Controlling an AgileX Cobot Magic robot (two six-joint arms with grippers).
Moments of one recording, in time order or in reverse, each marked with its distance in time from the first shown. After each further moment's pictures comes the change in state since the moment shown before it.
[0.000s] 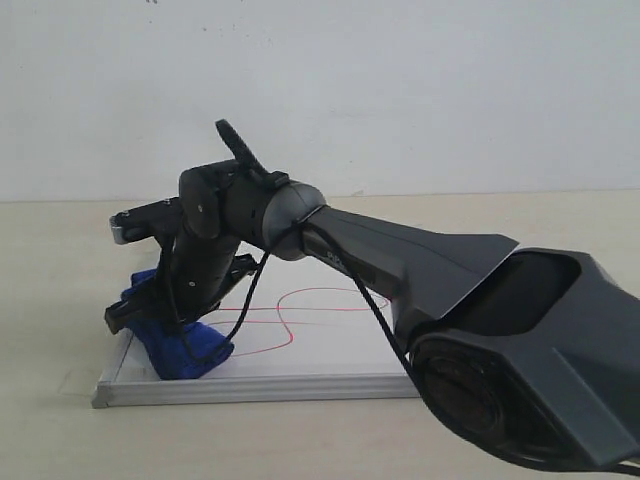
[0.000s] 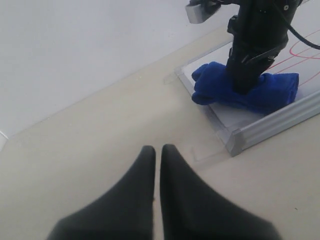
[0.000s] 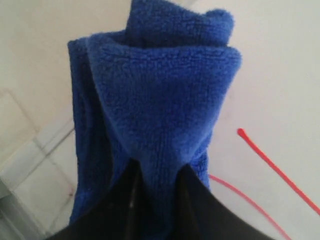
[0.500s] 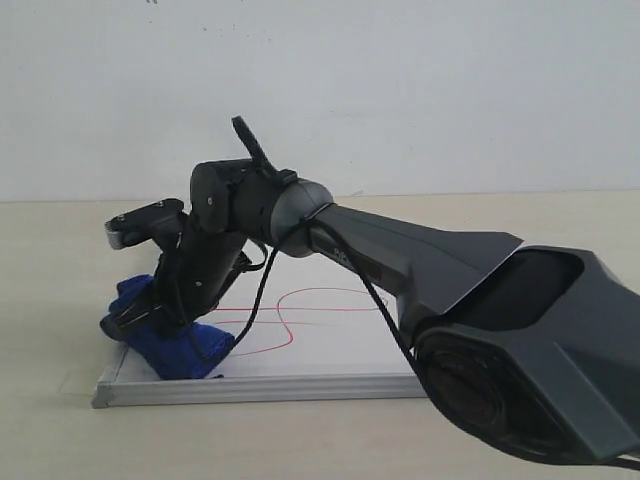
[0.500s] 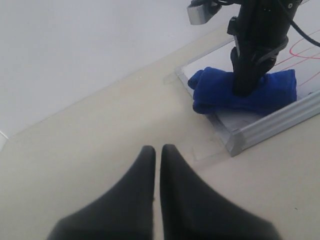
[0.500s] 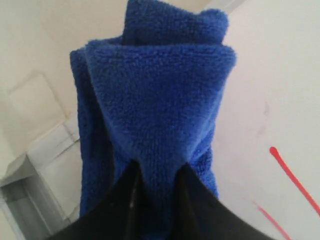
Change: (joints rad) left arm 0.000 0.000 0.000 0.000 0.000 0.000; right arm -0.009 0.004 0.000 0.156 -0.005 -0.235
